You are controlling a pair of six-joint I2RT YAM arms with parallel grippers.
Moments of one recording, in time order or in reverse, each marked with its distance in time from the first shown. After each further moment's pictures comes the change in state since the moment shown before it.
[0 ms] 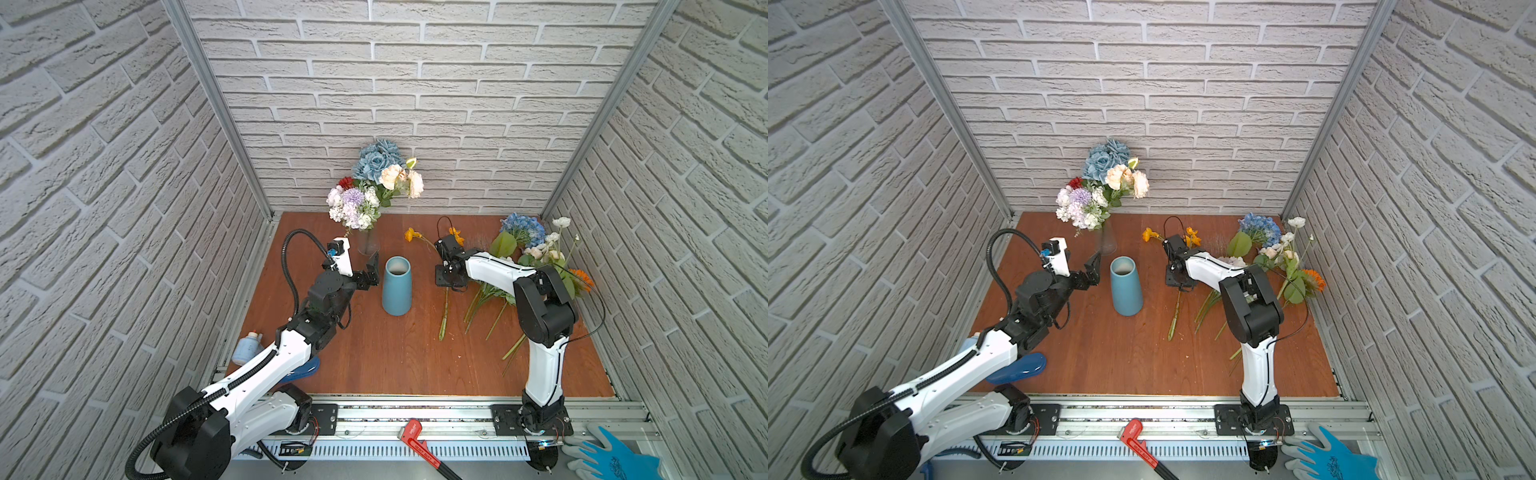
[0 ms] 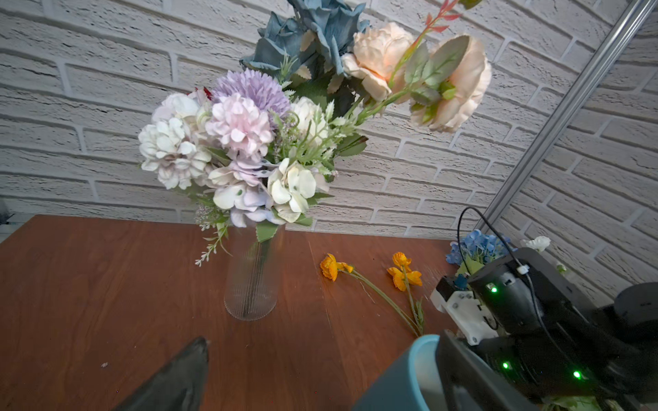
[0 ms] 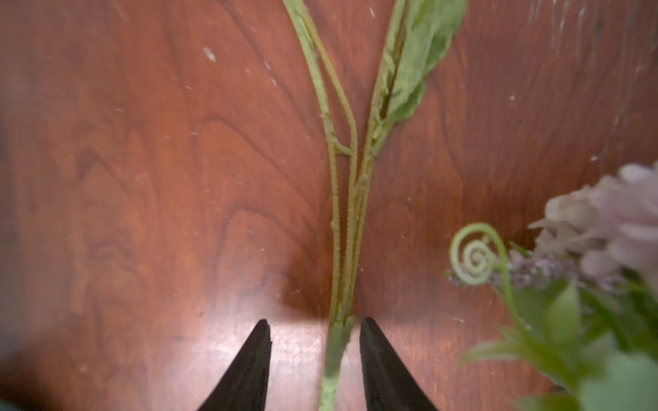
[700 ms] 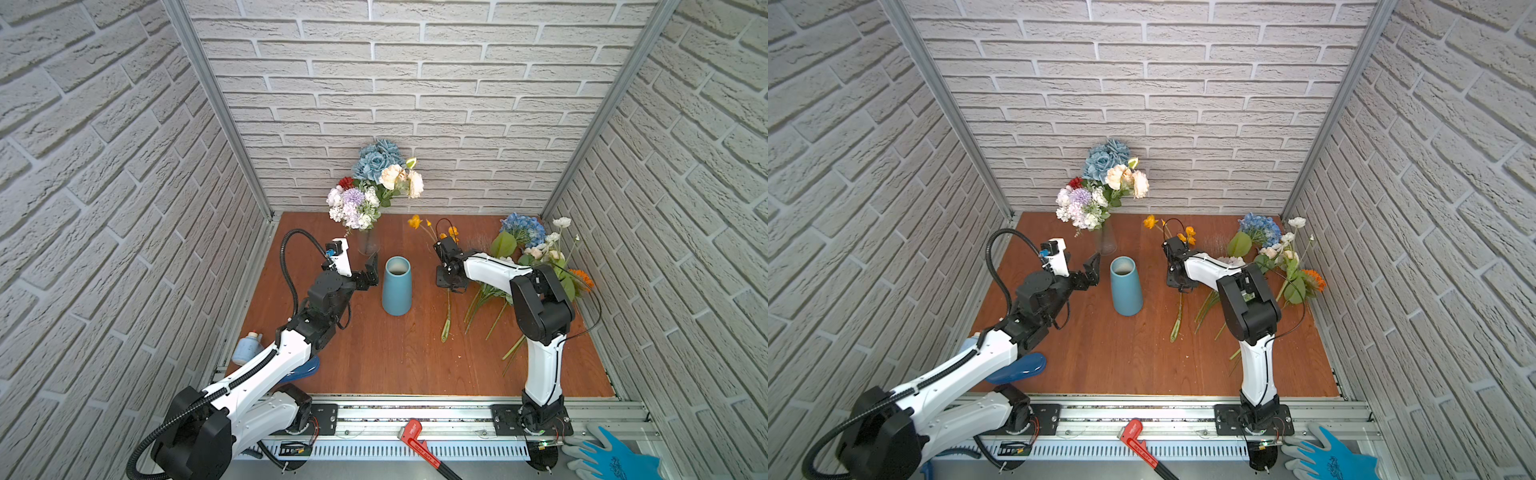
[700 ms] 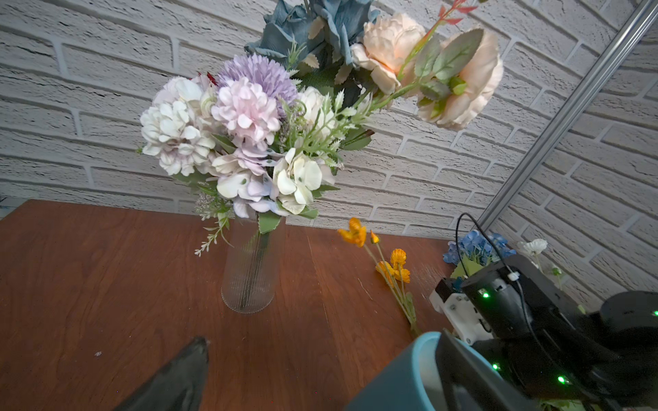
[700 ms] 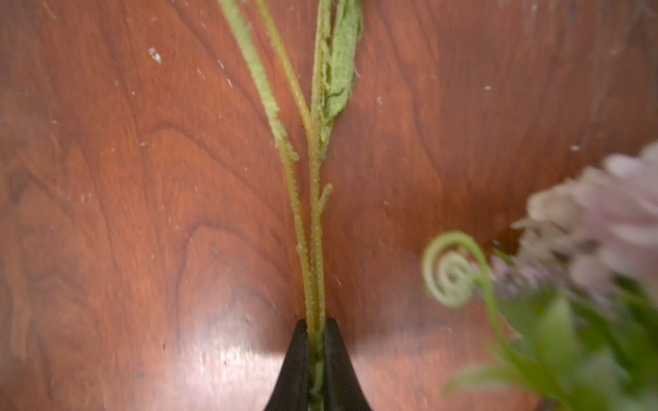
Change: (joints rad) left arm 0.006 0.004 -0.003 -0.003 0.013 -0.026; right arm -0.001 -0.018 -0.024 0.011 0.044 0.027
